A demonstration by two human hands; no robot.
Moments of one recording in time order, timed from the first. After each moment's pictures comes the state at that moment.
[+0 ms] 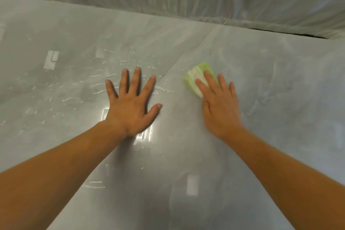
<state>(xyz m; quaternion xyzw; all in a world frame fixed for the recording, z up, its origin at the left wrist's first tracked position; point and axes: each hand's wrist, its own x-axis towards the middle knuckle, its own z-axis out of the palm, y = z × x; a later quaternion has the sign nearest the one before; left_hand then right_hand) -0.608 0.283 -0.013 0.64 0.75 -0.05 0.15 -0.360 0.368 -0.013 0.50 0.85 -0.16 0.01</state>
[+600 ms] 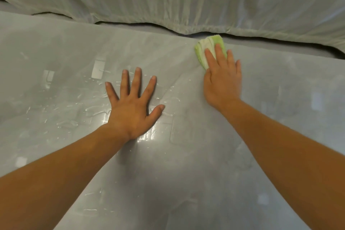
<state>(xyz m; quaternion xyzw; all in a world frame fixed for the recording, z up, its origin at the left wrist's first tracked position) -0.617 0.341 -0.018 0.62 0.77 -0.05 0.15 -0.406 0.493 -0.015 0.57 0.81 -0.14 -0.01</state>
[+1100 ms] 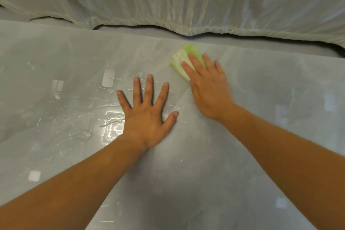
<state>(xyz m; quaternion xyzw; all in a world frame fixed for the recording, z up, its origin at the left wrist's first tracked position) -0.618 0.341 -0.025 0.62 0.77 -0.03 0.15 -0.449 0.477 -0.019 0.42 0.90 -0.12 0.02</state>
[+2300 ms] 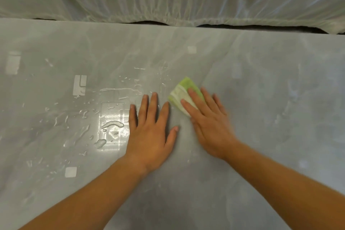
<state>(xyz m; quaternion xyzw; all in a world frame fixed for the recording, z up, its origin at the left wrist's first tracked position) -0.673 0.248 -0.001 0.67 0.70 0.03 0.23 -0.480 0.319 -0.017 0.45 0.88 -0.15 -0.01</state>
